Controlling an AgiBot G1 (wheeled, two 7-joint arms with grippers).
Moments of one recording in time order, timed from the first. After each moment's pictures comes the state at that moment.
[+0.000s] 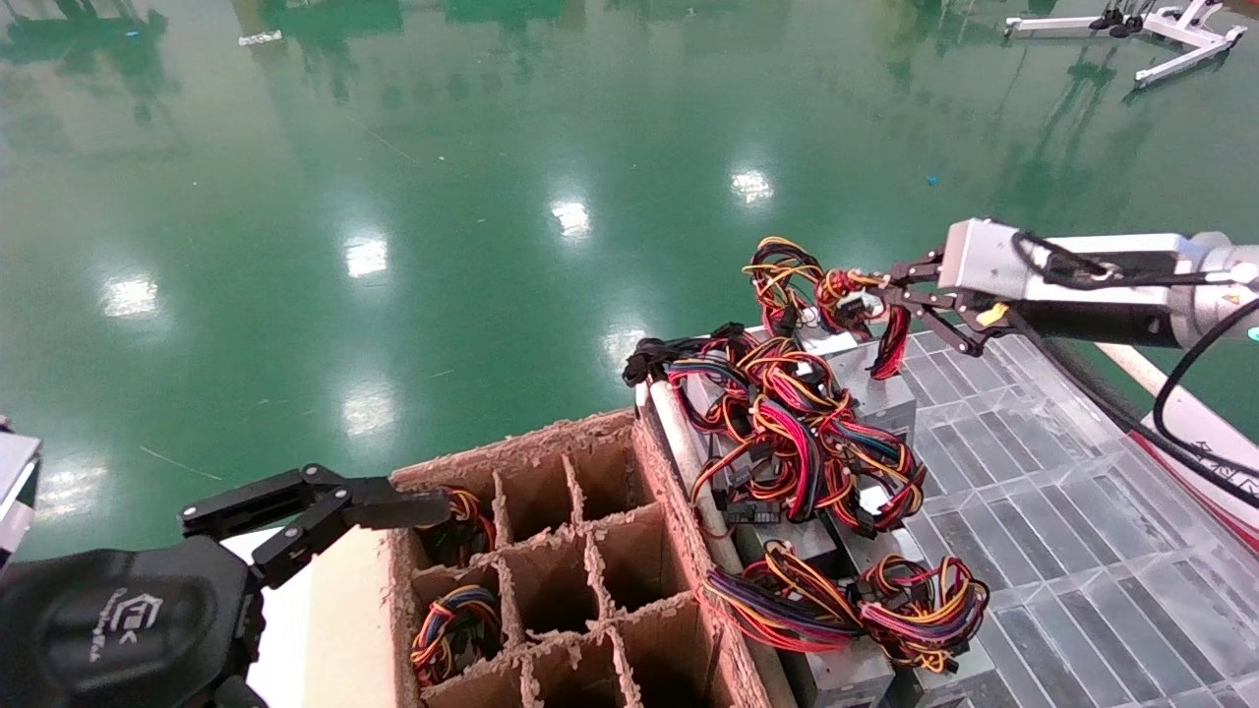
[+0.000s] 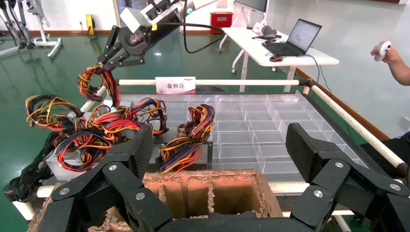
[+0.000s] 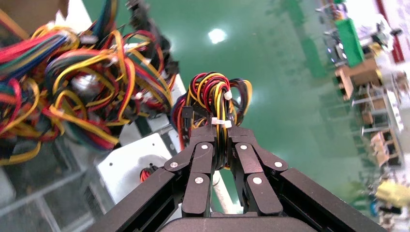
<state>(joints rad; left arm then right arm) -1.09 0.58 0.35 -1.27 0.68 1.47 -0.15 1.99 -1.01 -0.75 -0.04 -1.27 -1.17 -0.88</state>
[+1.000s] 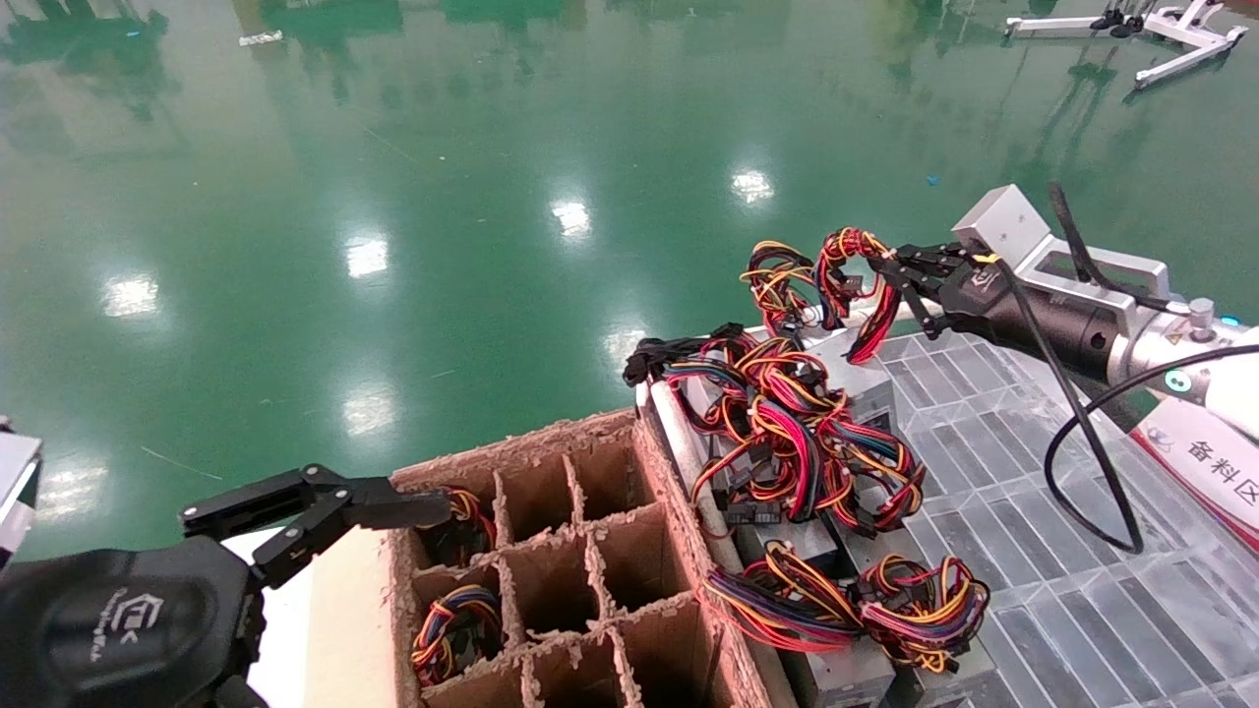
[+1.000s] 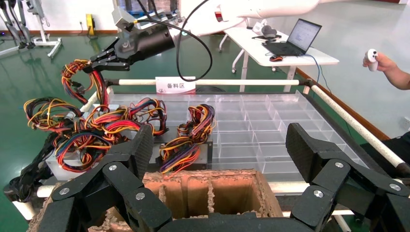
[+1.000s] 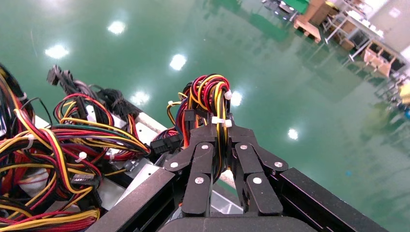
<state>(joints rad) -1.09 0.58 0.35 -1.27 0.68 1.47 -0.15 1.78 -1.03 -0.56 -0.07 -1.01 -1.02 -0.67</state>
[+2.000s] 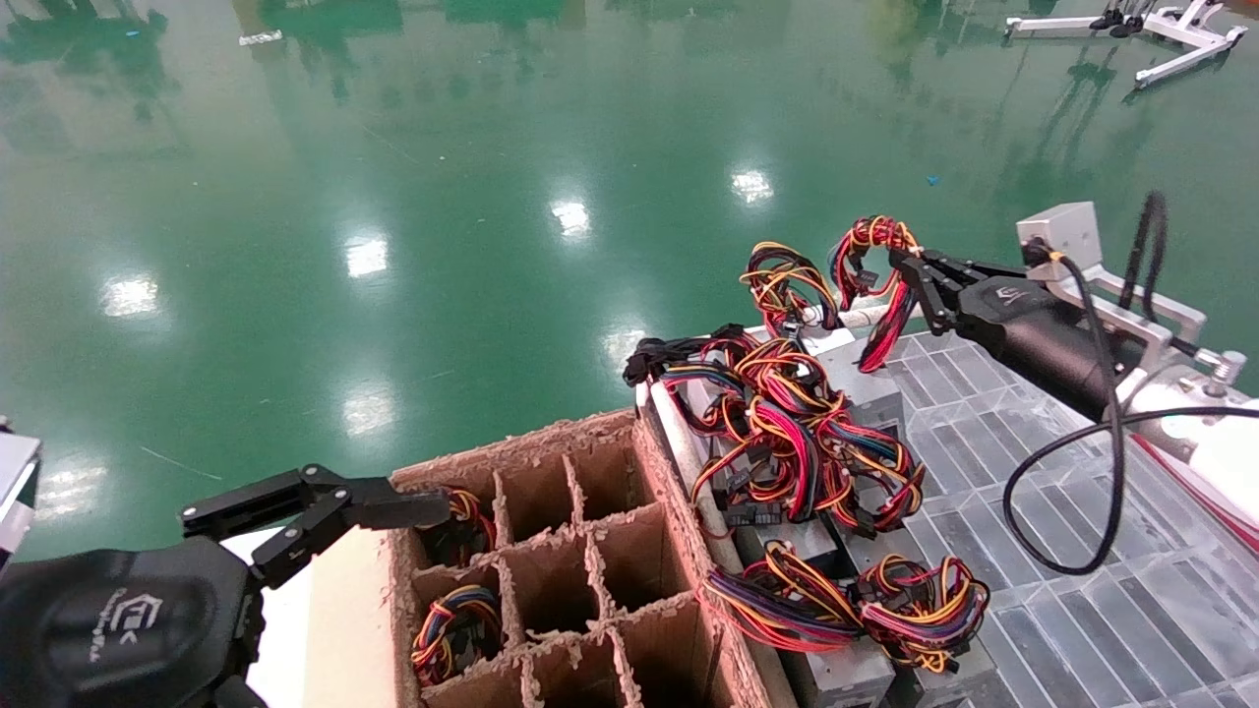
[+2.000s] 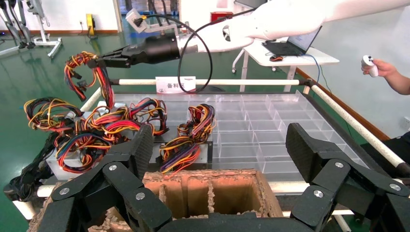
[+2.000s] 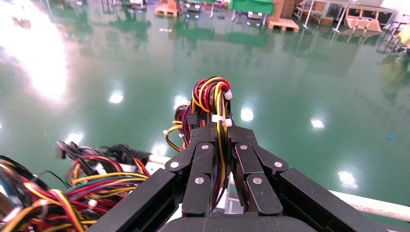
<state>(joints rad) -1.09 0.58 0.35 -1.27 0.68 1.47 -0.15 1.61 -1.01 -0.40 -0.03 -0.79 -1.04 -0.53</state>
